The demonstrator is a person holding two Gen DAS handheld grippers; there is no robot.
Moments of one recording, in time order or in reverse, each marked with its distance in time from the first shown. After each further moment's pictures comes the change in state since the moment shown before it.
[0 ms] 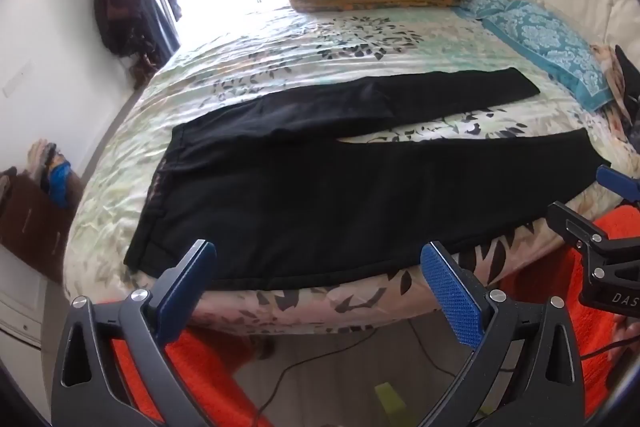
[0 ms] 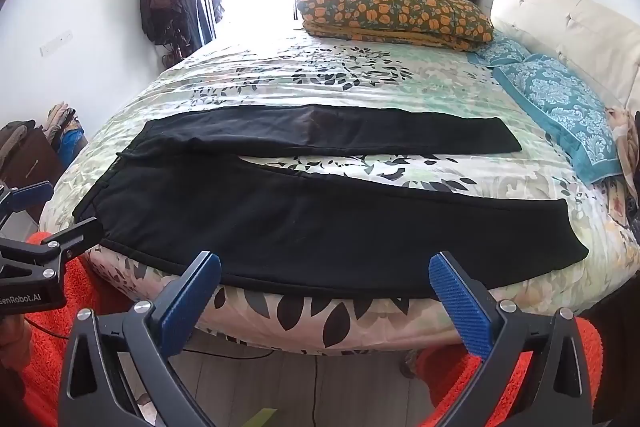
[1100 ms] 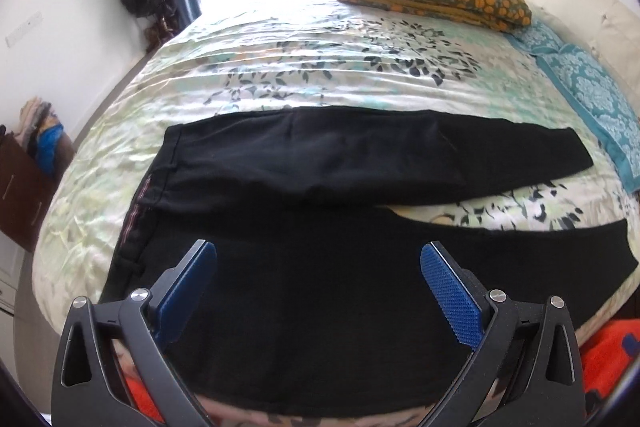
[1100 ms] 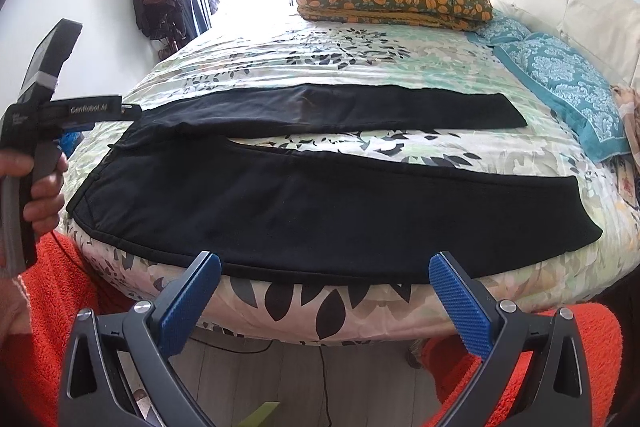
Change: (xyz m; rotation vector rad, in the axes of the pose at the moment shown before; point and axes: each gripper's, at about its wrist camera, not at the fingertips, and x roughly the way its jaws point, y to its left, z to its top) left arm 0.136 0.061 0.097 -0.169 0.044 0.016; right arm 0.030 -0.024 -0.015 0.052 0.069 0.018
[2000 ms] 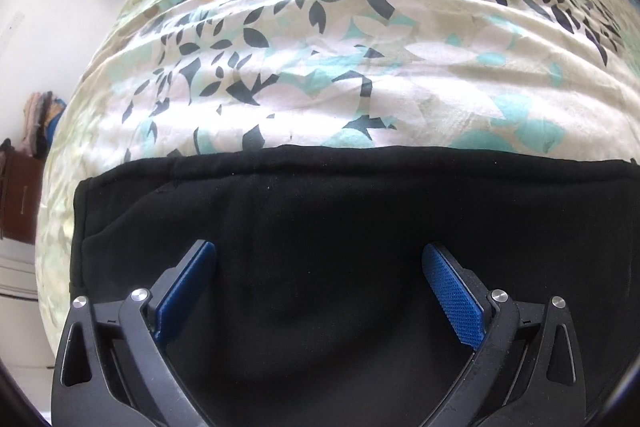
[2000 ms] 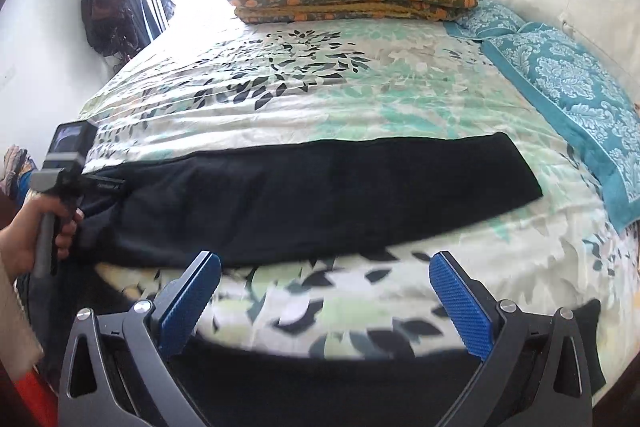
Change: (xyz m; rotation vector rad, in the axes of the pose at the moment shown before) left arm 0.267 -0.015 0.112 0.017 0.347 0.239; right arm 0.181 -0.111 0.191 0.090 0.035 -0.066
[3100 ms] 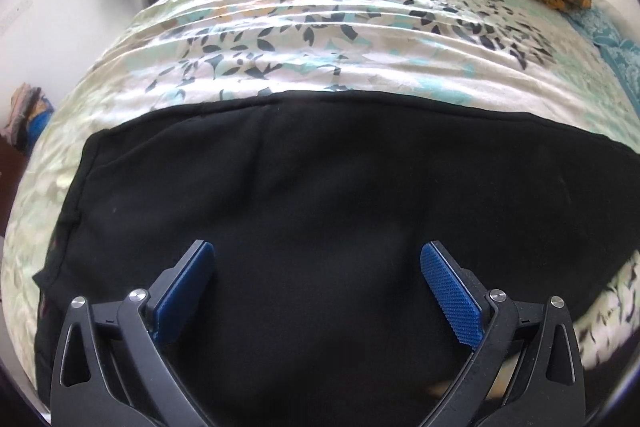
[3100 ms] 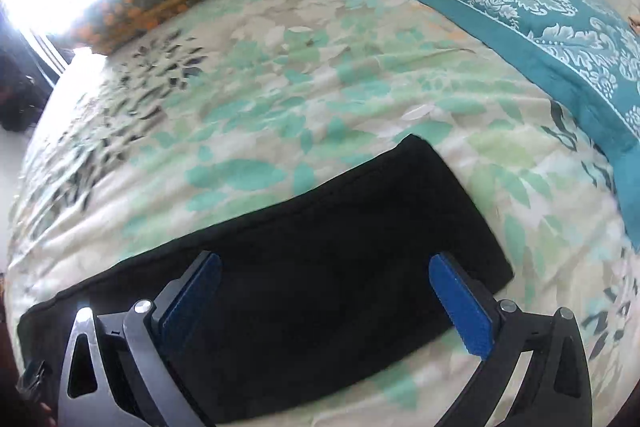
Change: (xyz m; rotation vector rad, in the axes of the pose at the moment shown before) left arm -0.059 0.019 -0.087 -0.050 -0.213 -0.202; right arm 0.113 -0.186 0.090 0.303 0.143 -0.079
